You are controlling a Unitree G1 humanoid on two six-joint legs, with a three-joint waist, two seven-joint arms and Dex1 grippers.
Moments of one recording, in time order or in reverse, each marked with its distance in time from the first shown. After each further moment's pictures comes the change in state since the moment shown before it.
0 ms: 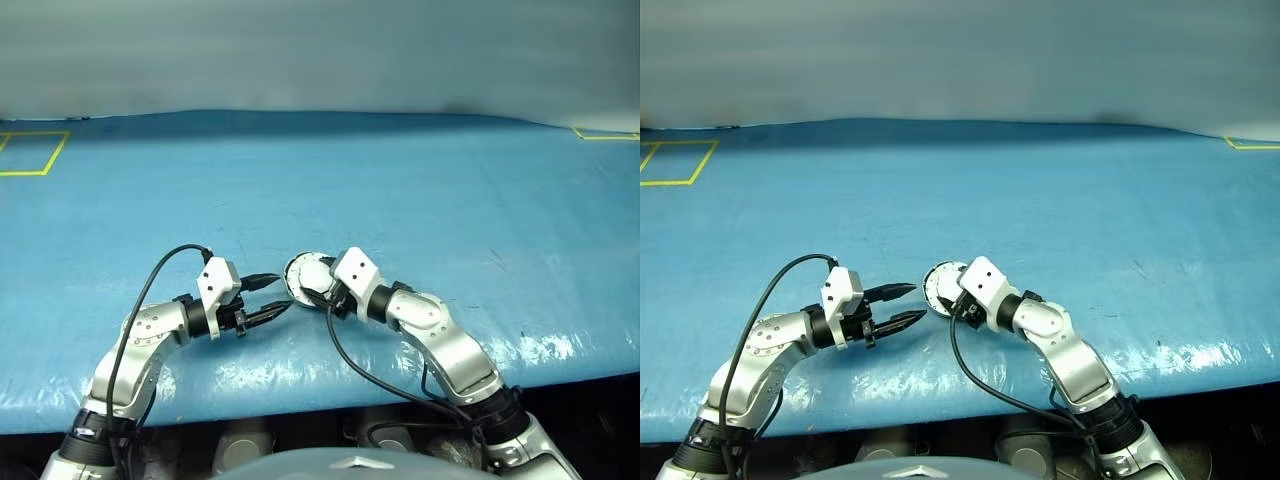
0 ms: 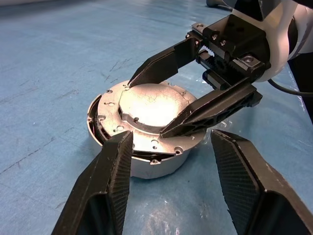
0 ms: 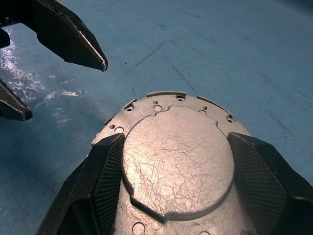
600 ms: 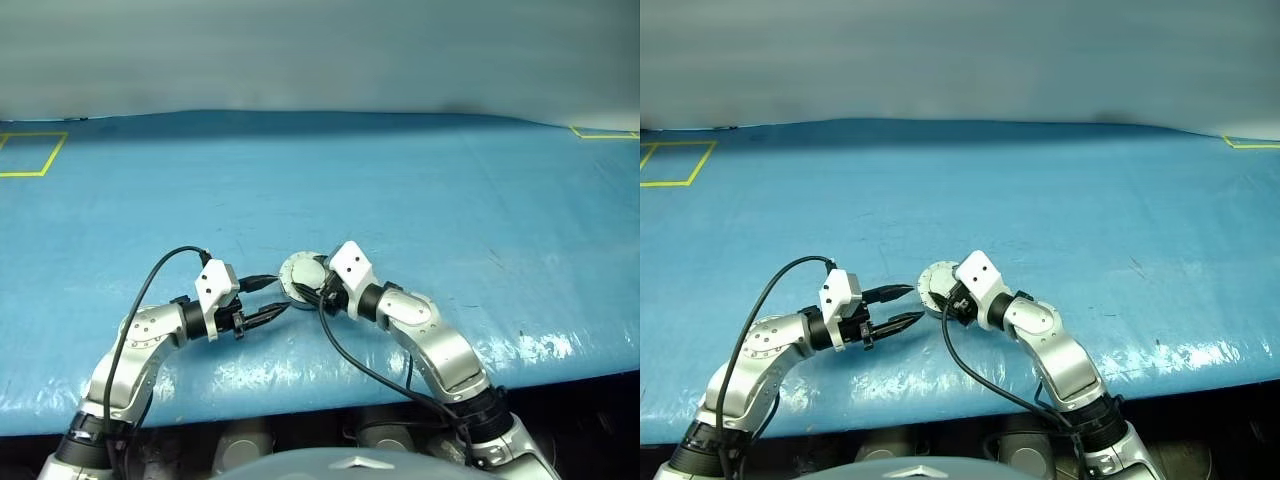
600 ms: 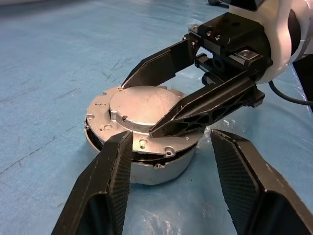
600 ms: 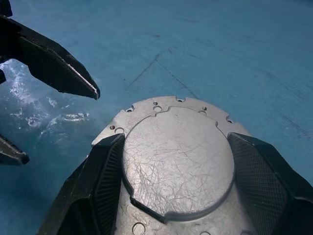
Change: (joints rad) left arm 0.019 0.022 0.002 0.001 0.012 -0.023 0.000; right arm -0.008 0.097 -0.016 0.014 0.018 0.067 -0.049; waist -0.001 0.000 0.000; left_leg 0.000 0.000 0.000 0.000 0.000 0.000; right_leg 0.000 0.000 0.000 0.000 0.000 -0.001
